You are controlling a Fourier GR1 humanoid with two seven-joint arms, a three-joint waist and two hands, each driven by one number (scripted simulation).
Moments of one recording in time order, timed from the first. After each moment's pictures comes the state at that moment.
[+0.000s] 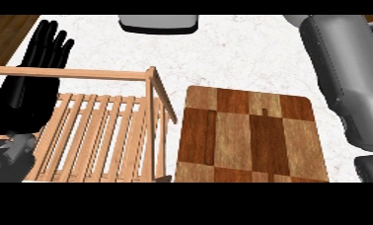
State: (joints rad) left arm -0.30 0.72 -0.37 -1.74 0.69 0.54 -0.08; right arm -1.11 -0.31 -0.07 -0.81 1.61 -0.19 1.13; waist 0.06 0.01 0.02
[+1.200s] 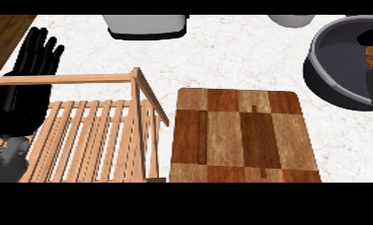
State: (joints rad) left arm -0.25 0.75 -0.36 -1.71 0.74 0.54 -0.14; right arm -0.74 -0.45 -0.34 -0.92 1.50 -0.35 0.96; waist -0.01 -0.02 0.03
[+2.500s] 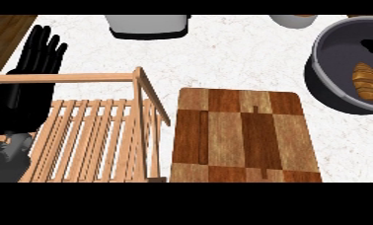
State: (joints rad) left arm -0.28 0.75 -0.39 -1.68 0.78 0.54 -0.17; right arm -0.73 -0.44 -0.64 -0.79 0.94 -0.68 0.45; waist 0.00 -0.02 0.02
